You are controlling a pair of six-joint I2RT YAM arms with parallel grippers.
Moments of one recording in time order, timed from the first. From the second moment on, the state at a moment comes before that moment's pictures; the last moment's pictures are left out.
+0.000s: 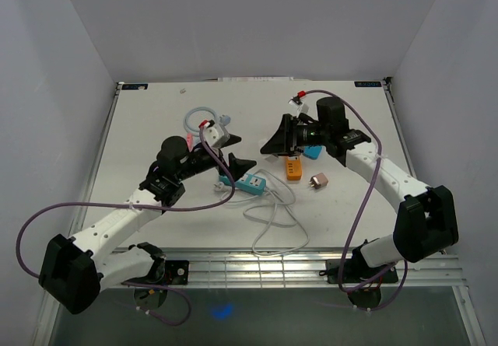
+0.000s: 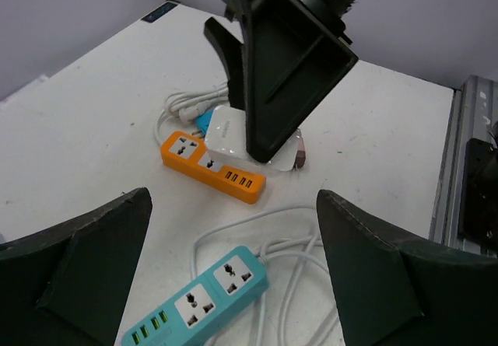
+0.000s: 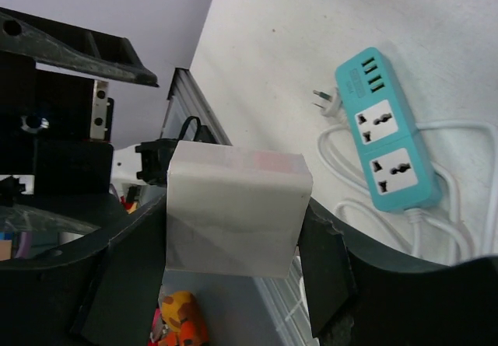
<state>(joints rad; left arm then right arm) -0.58 1.06 0.71 0.34 0.49 -0.03 0.43 1.43 1.08 -0.18 -0.86 0.61</state>
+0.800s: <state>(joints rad) -0.62 1.19 0.72 0.53 0.67 0.22 0.54 1.39 1.08 -0.03 -0.91 0.78</state>
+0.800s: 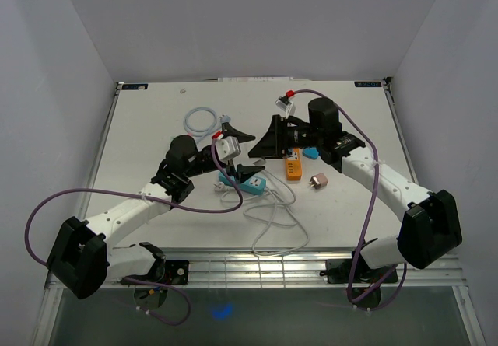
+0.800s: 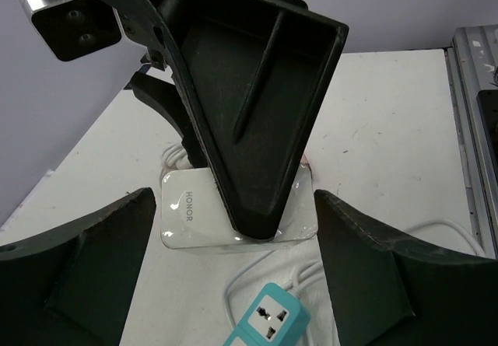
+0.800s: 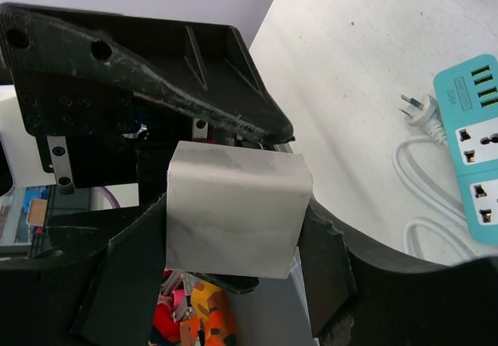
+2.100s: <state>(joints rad) -0.64 1.21 0.77 0.26 0.64 0.32 0.64 1.45 1.47 -0.64 -0.48 0.34</state>
